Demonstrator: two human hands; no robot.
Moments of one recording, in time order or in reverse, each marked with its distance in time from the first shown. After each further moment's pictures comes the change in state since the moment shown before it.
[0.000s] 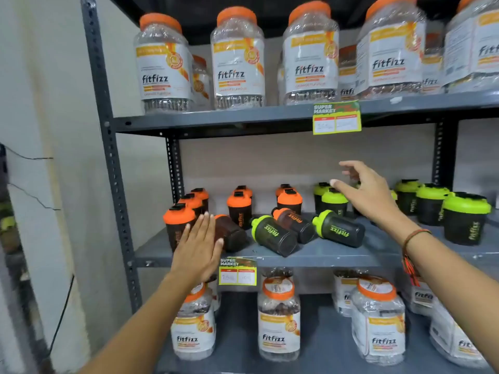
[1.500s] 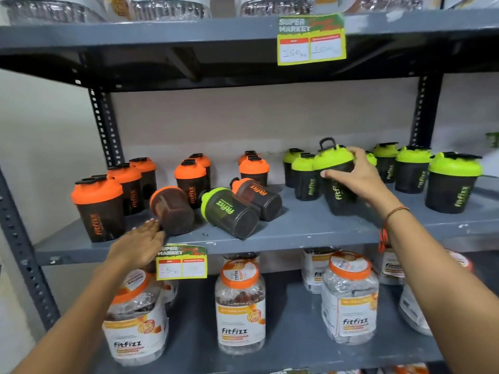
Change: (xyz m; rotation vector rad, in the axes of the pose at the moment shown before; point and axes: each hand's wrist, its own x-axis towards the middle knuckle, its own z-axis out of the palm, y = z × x) left_hand 0.060 -0.024 0.098 -0.005 -0.463 -0.101; right_hand 0.050 0.189 0.042 0.050 -0.010 0.325
